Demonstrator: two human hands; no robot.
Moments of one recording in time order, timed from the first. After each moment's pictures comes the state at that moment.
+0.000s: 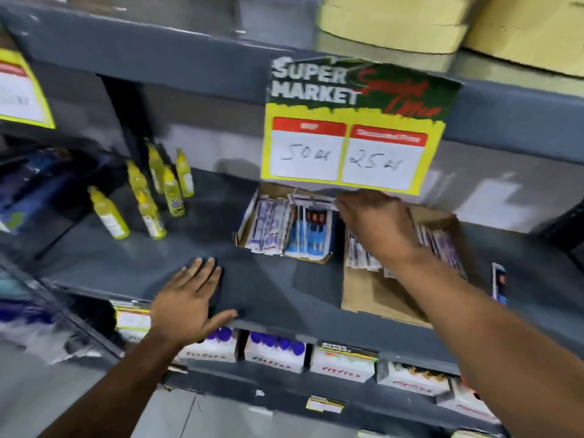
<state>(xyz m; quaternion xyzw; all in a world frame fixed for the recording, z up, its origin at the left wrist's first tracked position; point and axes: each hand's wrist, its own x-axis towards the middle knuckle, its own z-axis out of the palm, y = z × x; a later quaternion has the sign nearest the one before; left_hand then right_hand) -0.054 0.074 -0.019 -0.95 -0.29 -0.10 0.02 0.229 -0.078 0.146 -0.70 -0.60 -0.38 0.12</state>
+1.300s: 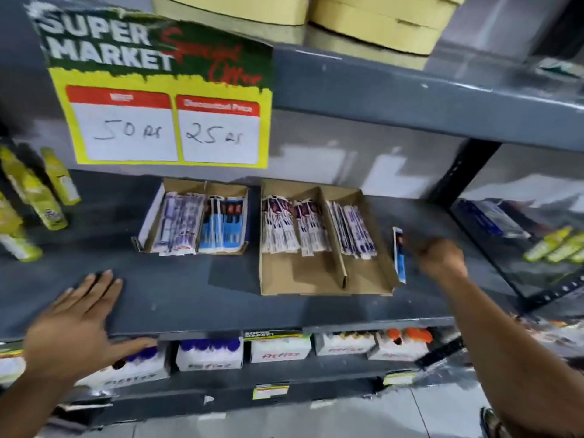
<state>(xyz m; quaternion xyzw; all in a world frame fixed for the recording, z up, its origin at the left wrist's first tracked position) -0.051 0.093 -0.047 -0.95 -0.31 -0.03 -0.02 0.394 -0.309 0.073 -0.99 -0.06 0.03 0.15</state>
